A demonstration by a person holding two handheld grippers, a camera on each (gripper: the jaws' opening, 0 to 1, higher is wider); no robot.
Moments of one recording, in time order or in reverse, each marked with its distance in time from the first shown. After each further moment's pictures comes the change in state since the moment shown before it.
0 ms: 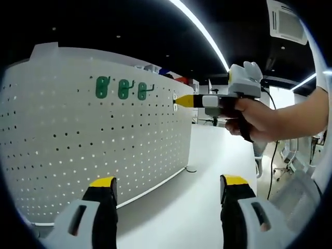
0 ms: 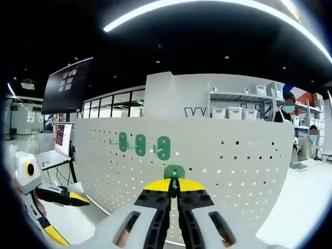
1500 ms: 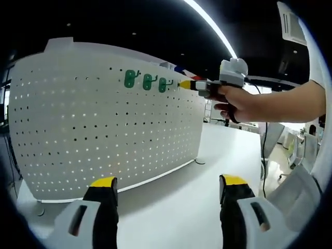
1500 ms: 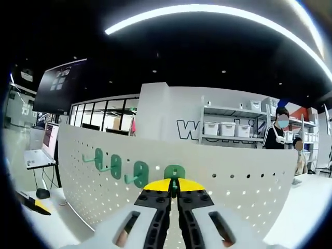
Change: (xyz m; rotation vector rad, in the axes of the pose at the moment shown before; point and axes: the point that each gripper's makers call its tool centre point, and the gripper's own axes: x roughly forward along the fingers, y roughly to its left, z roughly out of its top) left arm -0.046 0.016 -0.026 -0.060 0.016 0.107; right arm 0.044 -0.024 0.031 -0.071 -0.097 -0.067
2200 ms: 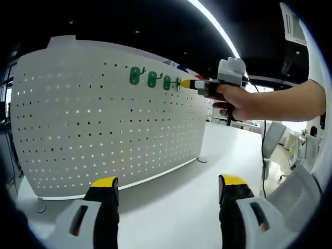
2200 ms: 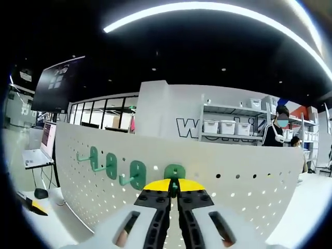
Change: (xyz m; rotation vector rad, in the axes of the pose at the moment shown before) left arm -0.002 0.008 -0.005 -0.020 0.010 0.015; right arm 0.012 0.000 -0.007 0.001 0.014 -0.005
